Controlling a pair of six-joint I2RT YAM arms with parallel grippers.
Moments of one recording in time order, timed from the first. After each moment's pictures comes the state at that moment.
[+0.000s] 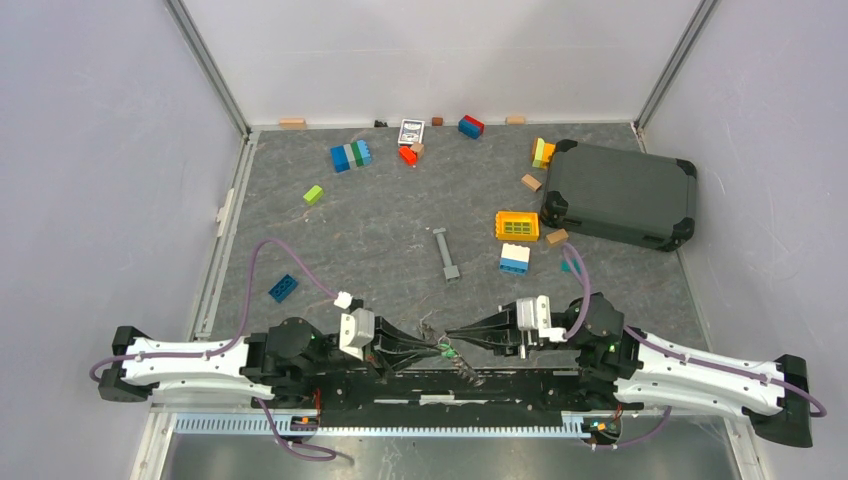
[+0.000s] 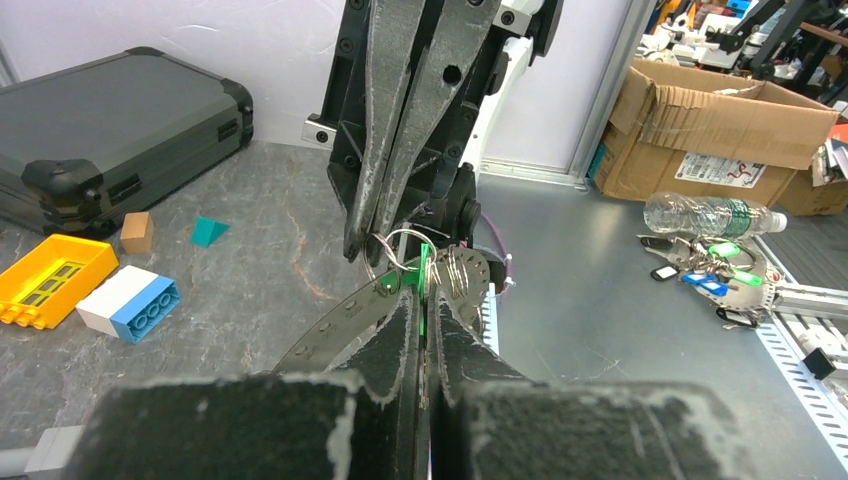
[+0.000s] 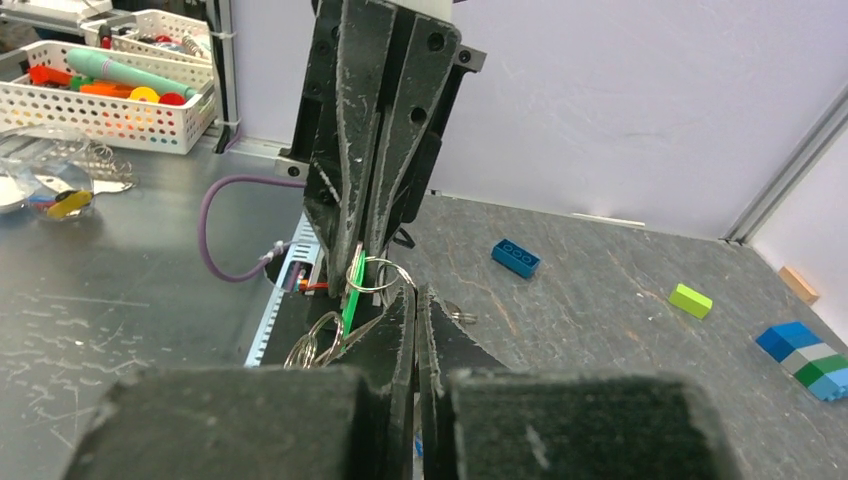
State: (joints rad) left arm -1.52 0.51 0.41 0.29 -0.04 -0.11; right arm 1.23 0.60 0.43 0.42 -0.37 -0.13
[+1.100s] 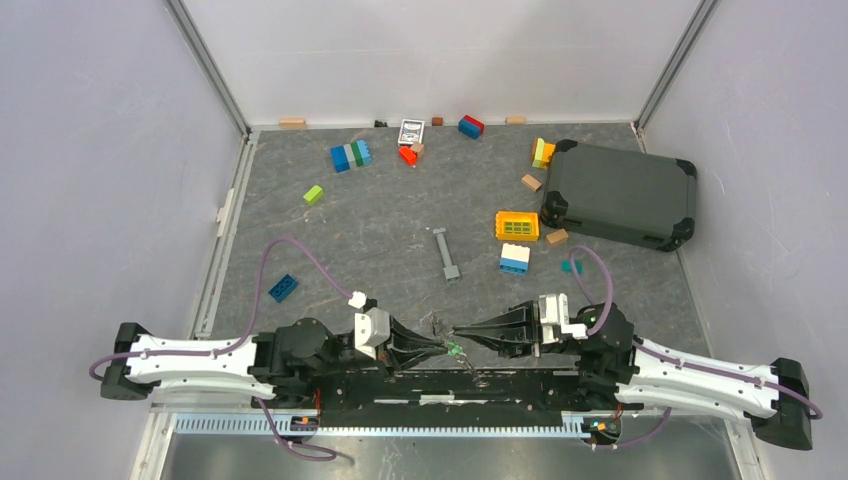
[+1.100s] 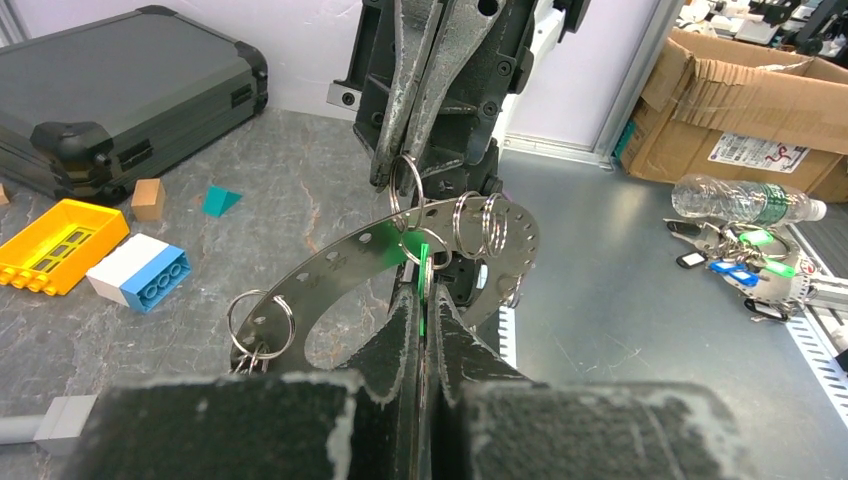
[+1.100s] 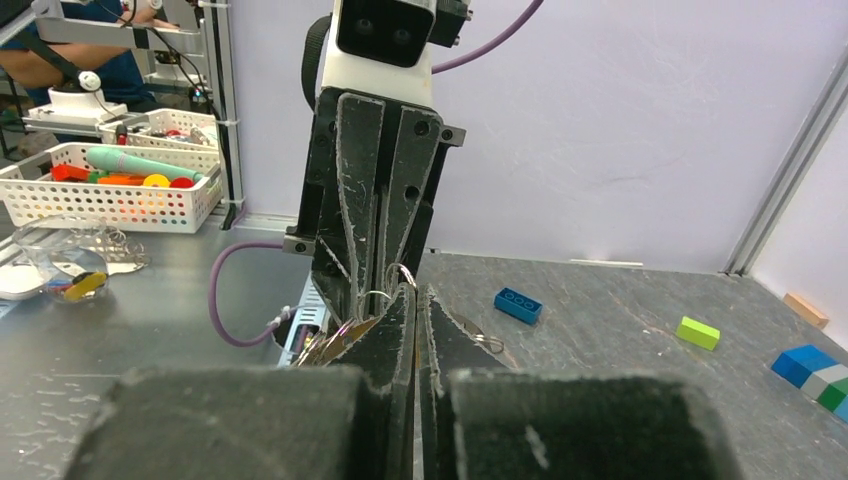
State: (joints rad) left arm -1.52 0.58 0.42 0.28 -0.08 -0.11; right arm 1.23 0.55 0.31 0.65 -0.31 -0.01
